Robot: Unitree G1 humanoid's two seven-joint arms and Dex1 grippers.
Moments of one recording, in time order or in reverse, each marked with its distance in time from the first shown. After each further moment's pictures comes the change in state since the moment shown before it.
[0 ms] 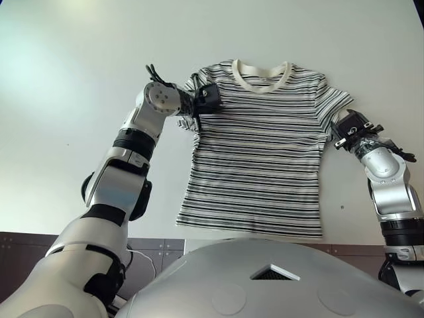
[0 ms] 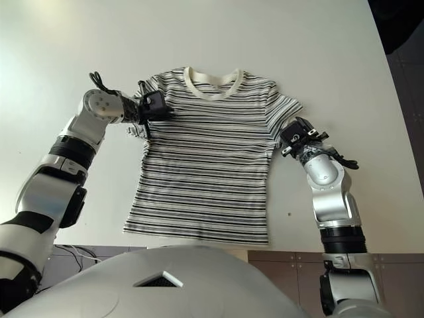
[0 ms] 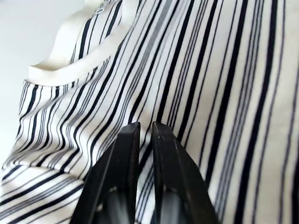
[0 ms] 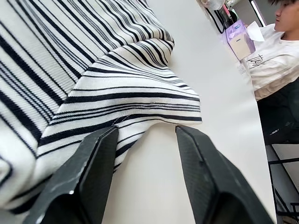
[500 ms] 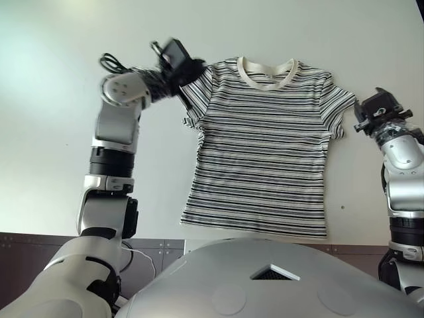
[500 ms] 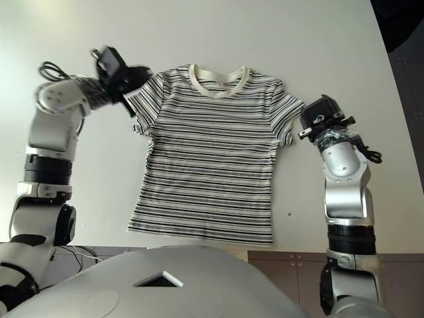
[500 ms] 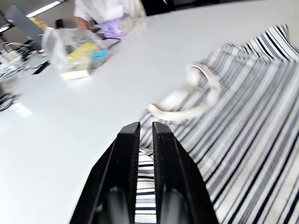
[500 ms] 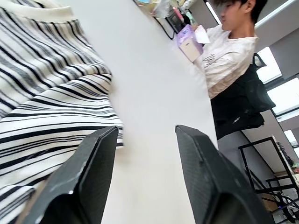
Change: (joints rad) left arm 0.235 0.075 0.379 -0.681 -0.306 0.506 0.169; right arm -0.010 0.006 -0.161 -0.163 0.024 0.071 -0.027
